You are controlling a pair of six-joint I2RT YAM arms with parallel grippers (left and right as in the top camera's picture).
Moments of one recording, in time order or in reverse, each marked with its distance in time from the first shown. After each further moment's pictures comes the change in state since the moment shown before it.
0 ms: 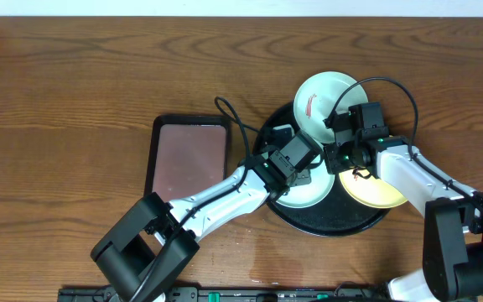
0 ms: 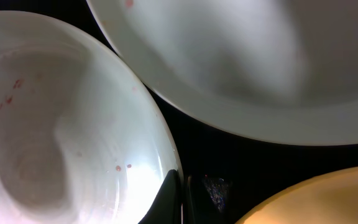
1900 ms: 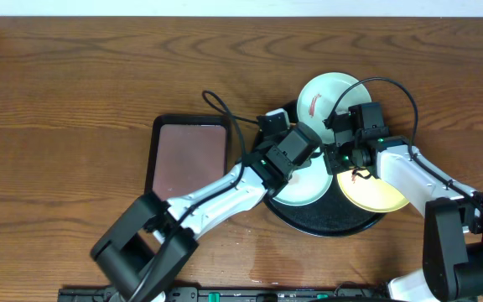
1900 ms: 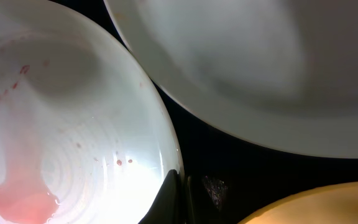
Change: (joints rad) left arm 0.022 0.015 0.003 0.153 -0.161 -0.056; right arm 0.000 0.000 0.000 -0.007 -0.008 0.000
